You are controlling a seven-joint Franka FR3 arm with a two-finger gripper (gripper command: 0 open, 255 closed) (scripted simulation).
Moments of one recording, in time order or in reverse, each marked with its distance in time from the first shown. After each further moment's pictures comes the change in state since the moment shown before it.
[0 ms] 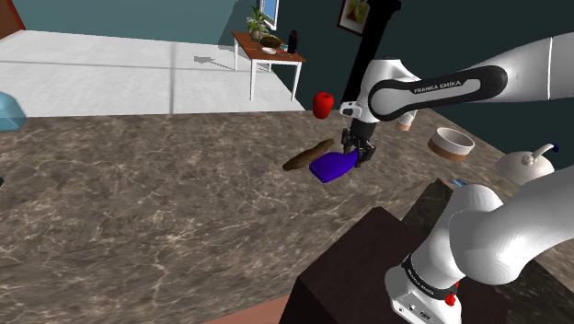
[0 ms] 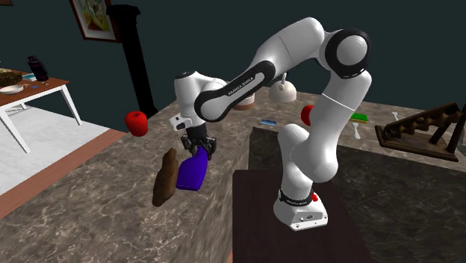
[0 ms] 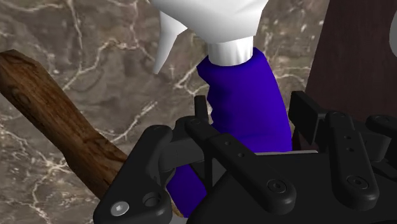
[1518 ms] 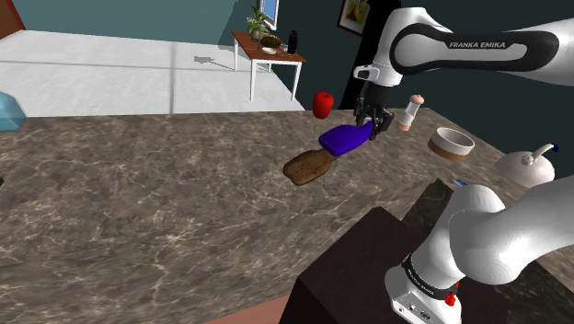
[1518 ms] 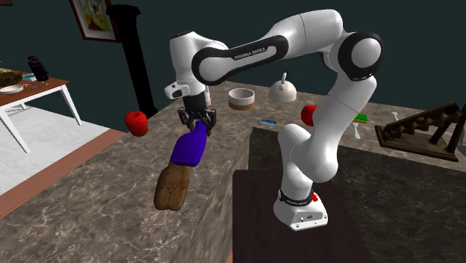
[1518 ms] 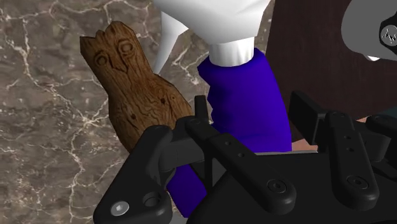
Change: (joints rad) arm -0.005 -0.107 0.067 0.221 0.017 -0.326 0.003
